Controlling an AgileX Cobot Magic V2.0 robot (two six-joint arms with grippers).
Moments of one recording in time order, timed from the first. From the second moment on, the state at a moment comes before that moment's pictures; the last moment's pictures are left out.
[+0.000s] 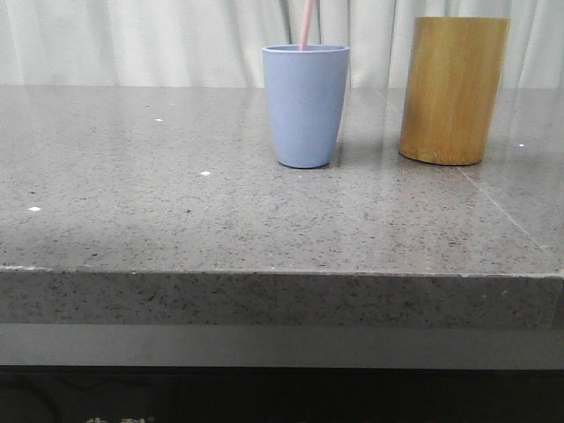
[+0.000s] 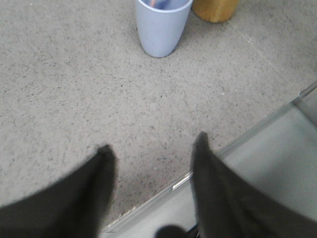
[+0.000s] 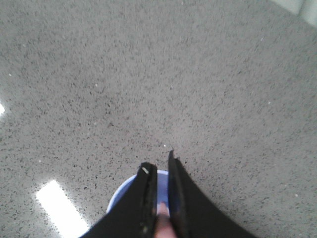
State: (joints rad) left arm -0.60 0.97 -1.15 -0.08 0.97 0.04; right arm 0.39 1.75 -1.85 0.39 0.88 -0.48
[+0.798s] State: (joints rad) left arm -0.60 0.97 -1.15 -0.08 0.97 0.04; right arm 0.39 1.41 -1.85 0.17 1.08 -0.23
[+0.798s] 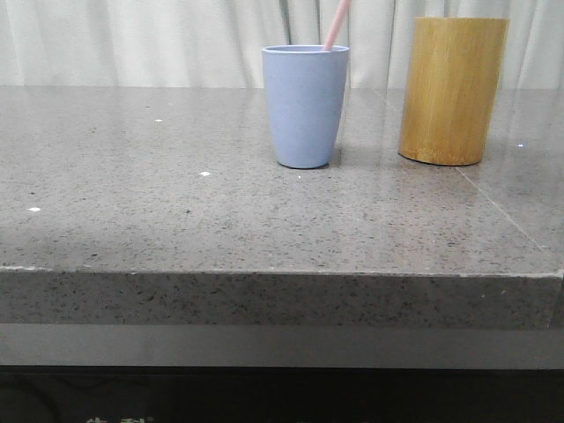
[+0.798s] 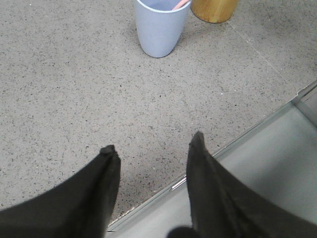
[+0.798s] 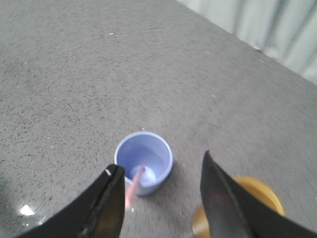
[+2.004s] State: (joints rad) left arm -0.60 0.97 -1.15 -0.08 0.97 0.04; right arm 0.39 0.59 -0.87 0.09 0.86 -0.06
